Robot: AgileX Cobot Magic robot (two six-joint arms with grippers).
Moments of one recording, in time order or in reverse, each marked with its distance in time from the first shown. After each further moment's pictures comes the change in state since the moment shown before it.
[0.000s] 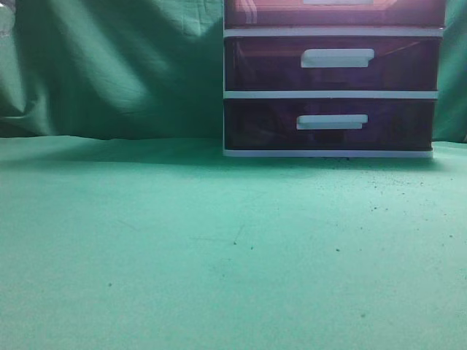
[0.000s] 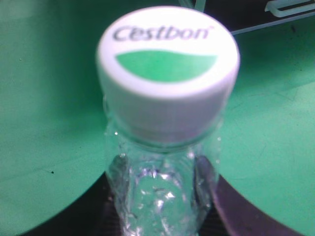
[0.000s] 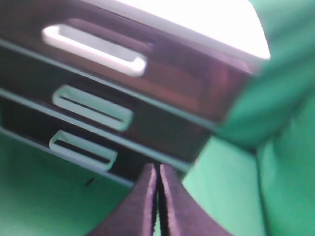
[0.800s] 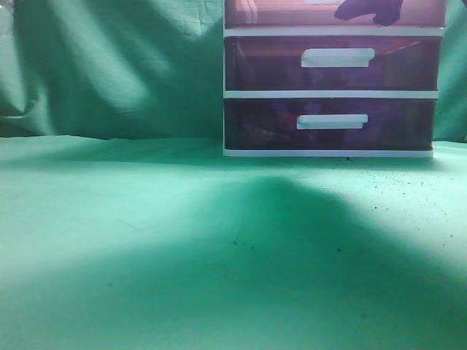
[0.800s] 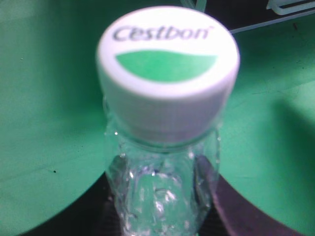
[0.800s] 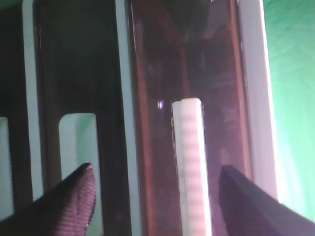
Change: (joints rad) left arm 0.000 0.000 0.000 0.006 0.002 0.002; right arm 0.104 0.536 -0.308 -0.325 -0.381 -0.870
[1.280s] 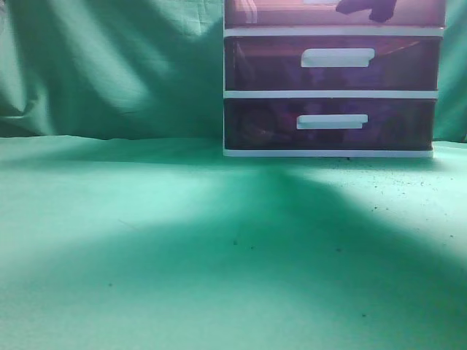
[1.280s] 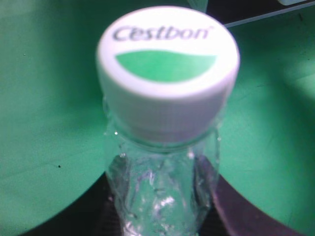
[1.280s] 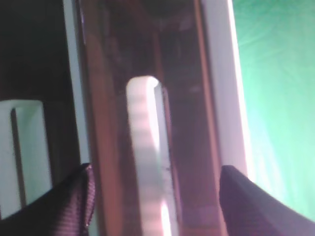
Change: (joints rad) left arm 0.000 0.000 0.000 0.019 0.018 0.000; right arm -0.026 0.071 -0.118 0.020 -0.009 -0.021
